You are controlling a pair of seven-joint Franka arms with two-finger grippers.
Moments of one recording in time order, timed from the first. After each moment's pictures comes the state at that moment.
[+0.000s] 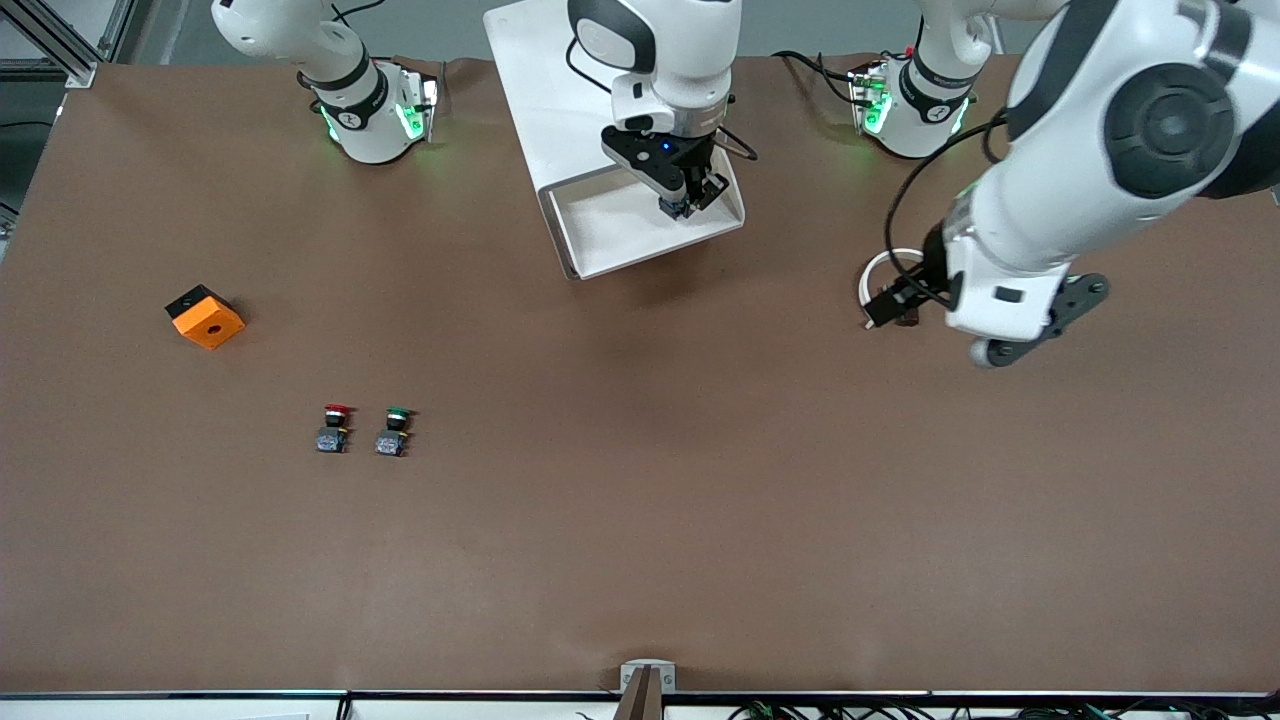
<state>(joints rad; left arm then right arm) -0.22 0.34 -0.23 -1.22 -0.02 1.37 -0.99 1.13 0.41 -0.08 -1.53 -0.02 1.92 1.79</state>
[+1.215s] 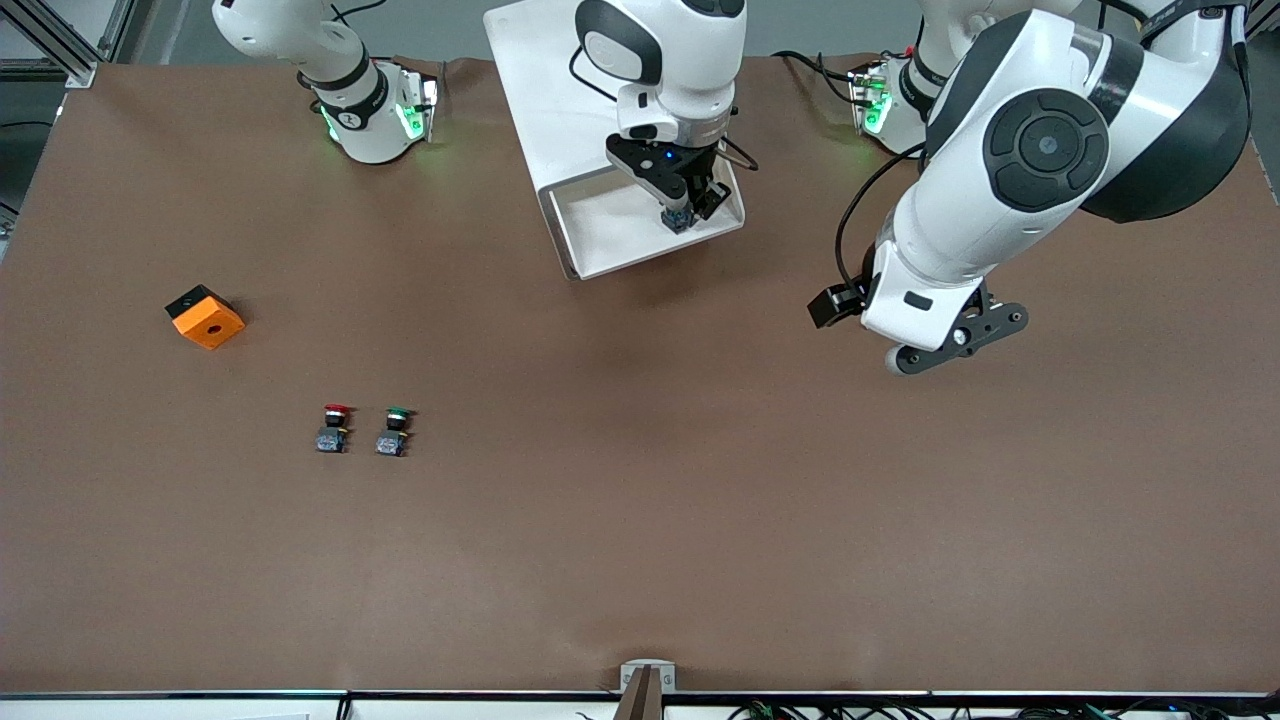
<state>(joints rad) -0.26 0.37 -0.24 -1.23 0.02 1.44 -0.86 1.13 0.42 -0.09 -1.53 -0.02 1.93 1.81</state>
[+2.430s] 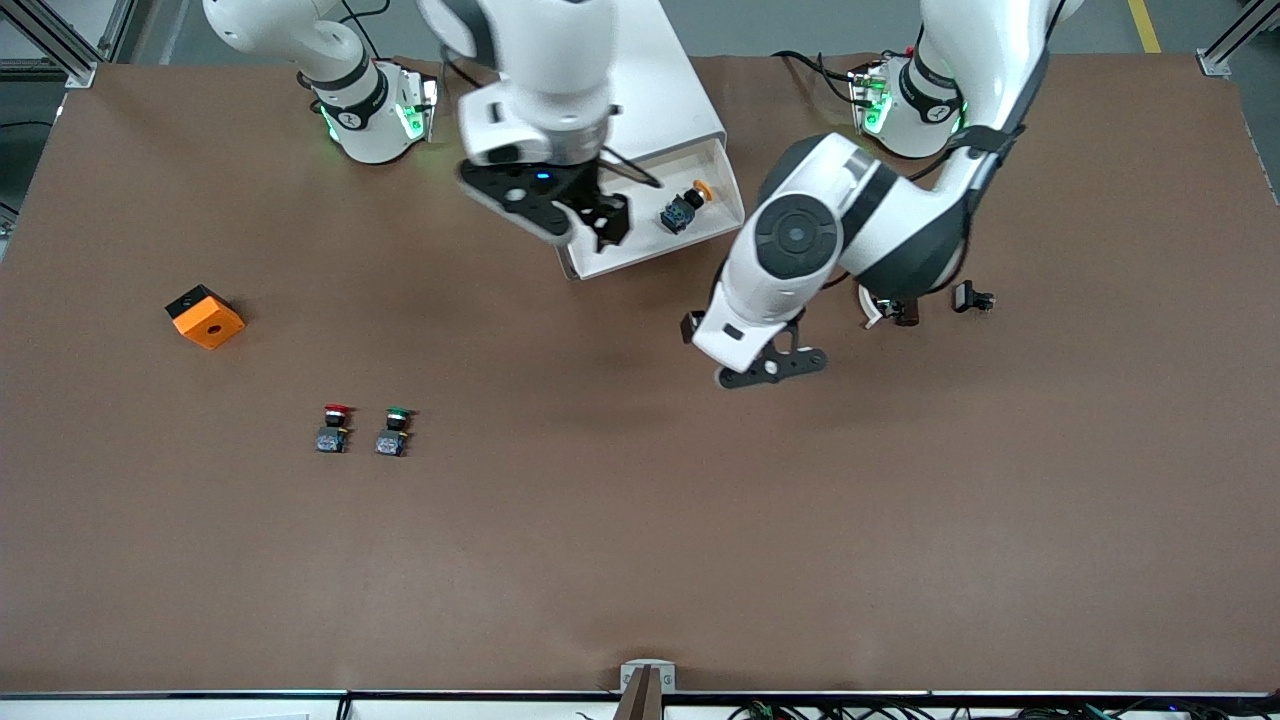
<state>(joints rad) -0.40 0.49 -0.32 -1.51 0.01 1.83 -0.86 0.83 0.28 -0.12 -1.30 -0.03 1.50 1.20</state>
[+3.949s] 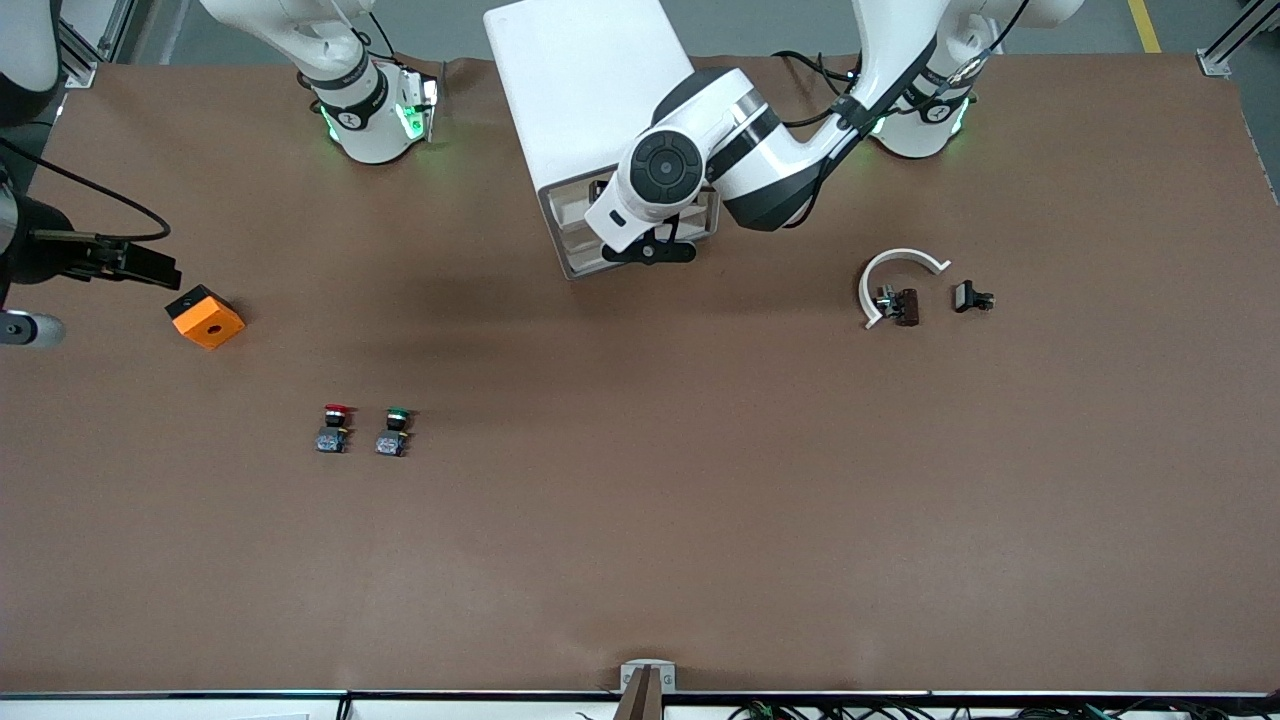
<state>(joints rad) -0.41 0.47 -0.57 -1.66 -0.23 1.83 -0.86 0.11 0.19 -0.12 -1.35 -0.02 1.30 0.08</state>
